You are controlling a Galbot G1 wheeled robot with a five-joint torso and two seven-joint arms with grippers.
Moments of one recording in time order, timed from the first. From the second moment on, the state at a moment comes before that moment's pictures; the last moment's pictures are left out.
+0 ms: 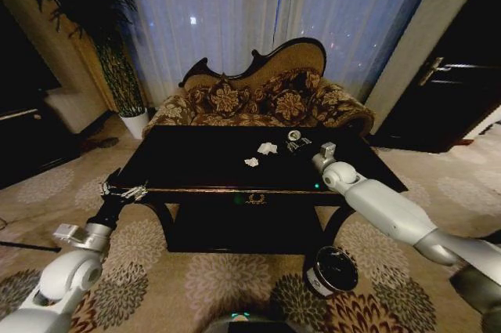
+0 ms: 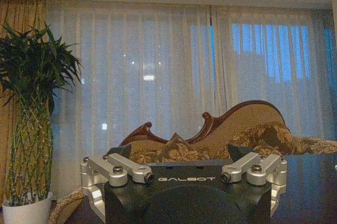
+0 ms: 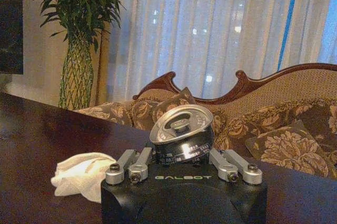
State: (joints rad) left arm 1.61 -0.88 -0.84 -2.06 -0.72 -0.20 0.04; right arm -0.29 0.72 -0.38 1.38 0.94 0.07 -0.02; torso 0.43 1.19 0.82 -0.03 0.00
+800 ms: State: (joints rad) left arm 1.62 -0.90 -0.85 -2.08 -0.71 -0.20 0.04; right arm -0.95 0.37 0.27 1.70 0.95 0.13 -0.01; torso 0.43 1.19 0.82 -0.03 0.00
